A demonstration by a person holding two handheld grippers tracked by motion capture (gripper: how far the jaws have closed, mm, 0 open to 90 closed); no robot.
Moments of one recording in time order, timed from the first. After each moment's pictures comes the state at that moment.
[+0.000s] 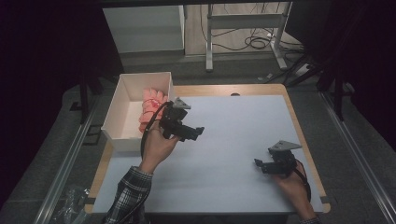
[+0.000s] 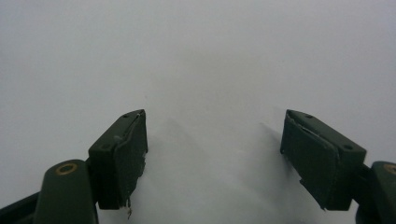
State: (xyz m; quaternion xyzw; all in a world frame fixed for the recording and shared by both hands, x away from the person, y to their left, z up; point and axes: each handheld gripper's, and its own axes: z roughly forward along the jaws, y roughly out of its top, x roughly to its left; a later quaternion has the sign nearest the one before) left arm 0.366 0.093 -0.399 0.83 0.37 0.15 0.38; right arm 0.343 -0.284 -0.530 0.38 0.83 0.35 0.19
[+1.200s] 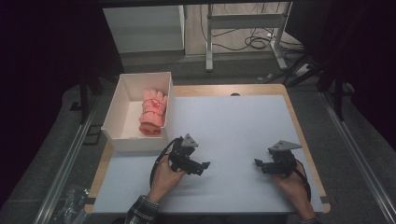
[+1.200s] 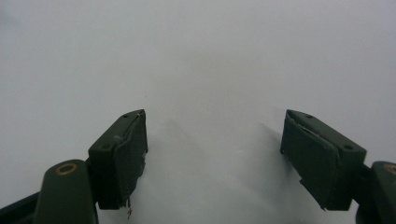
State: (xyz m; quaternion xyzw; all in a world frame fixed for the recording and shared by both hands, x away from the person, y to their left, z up) left arm 0.324 0.078 -0.509 0.85 0.35 0.09 0.38; right arm 0.343 -0.284 -0.530 0.38 0.83 0.35 0.19
